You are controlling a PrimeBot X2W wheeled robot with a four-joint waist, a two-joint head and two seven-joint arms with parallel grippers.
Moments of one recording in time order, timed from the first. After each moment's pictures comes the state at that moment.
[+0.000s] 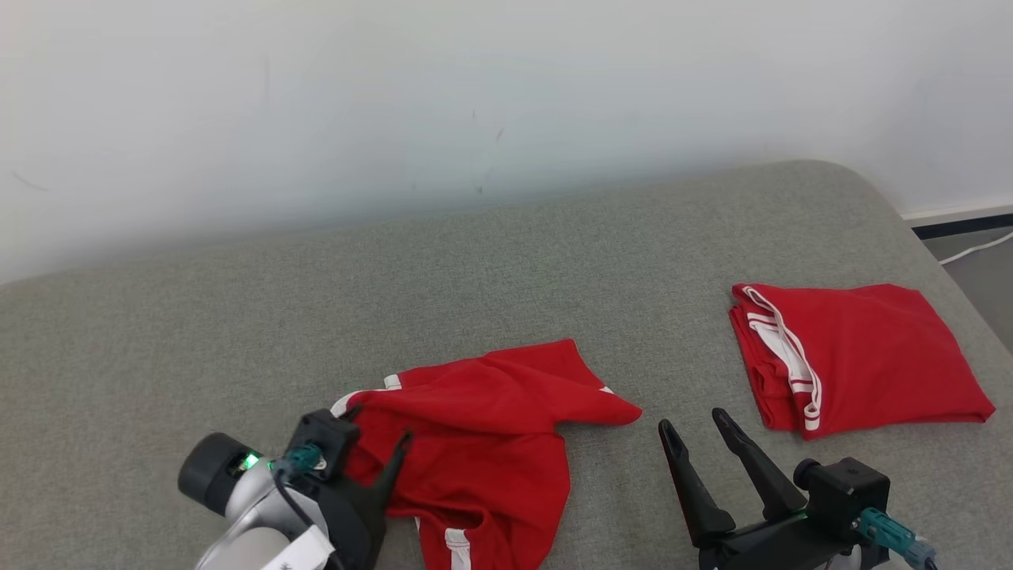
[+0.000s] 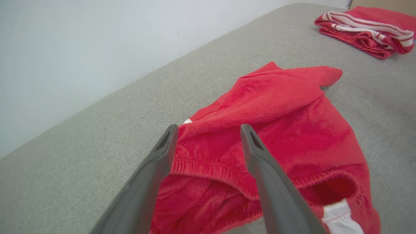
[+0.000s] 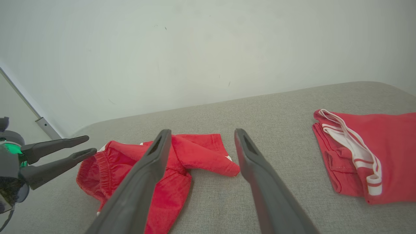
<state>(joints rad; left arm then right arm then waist) -0.48 0.35 -0.88 0.48 -0.40 0.04 -0.04 0.05 -0.10 0.23 -0.02 0.40 0.03 -0.06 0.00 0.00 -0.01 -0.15</state>
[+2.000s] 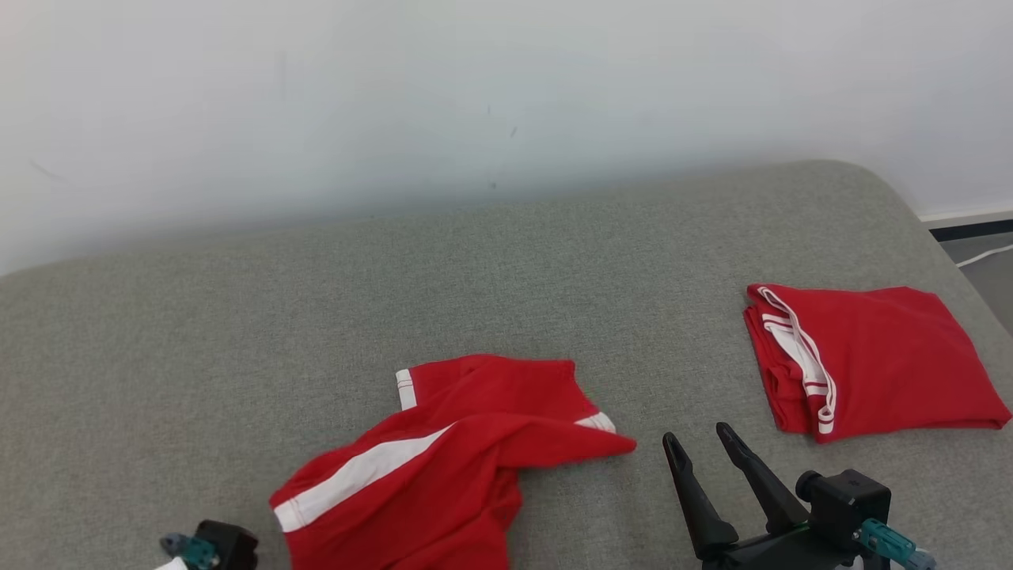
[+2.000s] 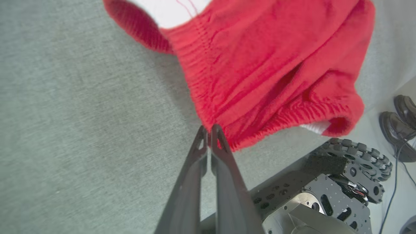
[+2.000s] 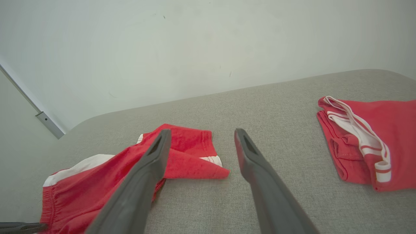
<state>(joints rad) -0.13 0.58 -0.74 0.16 -0.78 0.01 0.40 0.07 -0.10 0.23 -0.01 0.41 0.02 -0.06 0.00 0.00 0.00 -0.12</state>
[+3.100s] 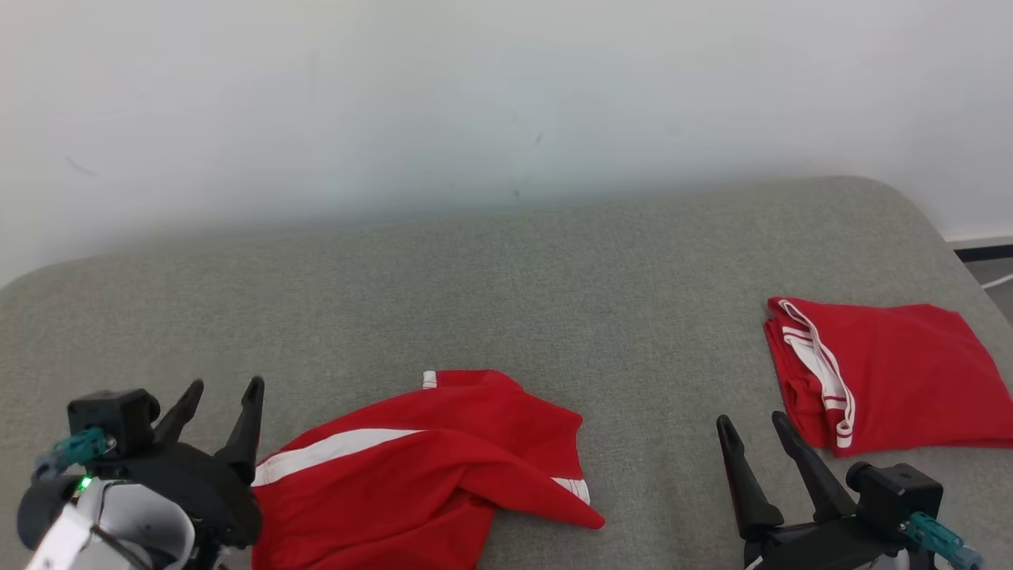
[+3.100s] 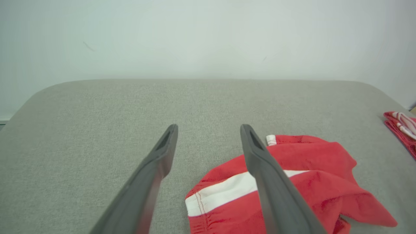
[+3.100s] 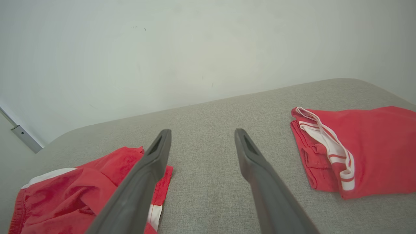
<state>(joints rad) -0.22 0.39 -0.35 0.15 -0.53 0.12 0.16 0.07 -0.12 0.15 0.01 0.43 -0.02 -0.09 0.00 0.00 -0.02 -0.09</state>
